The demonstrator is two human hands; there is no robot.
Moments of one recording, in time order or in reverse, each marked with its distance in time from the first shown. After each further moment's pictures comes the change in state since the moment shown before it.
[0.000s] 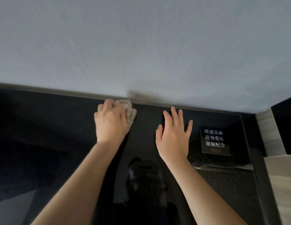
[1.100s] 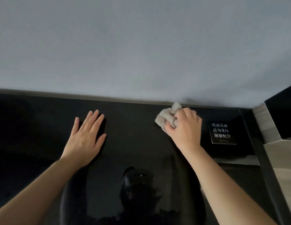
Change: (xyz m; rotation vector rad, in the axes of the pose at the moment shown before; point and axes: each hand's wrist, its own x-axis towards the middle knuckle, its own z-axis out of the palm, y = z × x) left_hand -0.026 -0.147 -0.060 0.177 -0.306 0.319; right_hand 0.006 -0.012 -0.012 -0.064 0.276 -0.096
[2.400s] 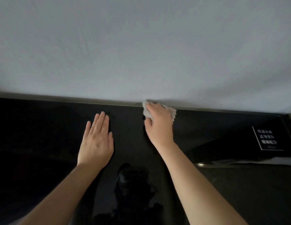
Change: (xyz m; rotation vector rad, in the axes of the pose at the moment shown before) left_hand -0.001 -0.130 -0.015 -0.082 0.147 -0.097; right_hand 0.027 -0.239 0.061 0.378 -0.237 0.025
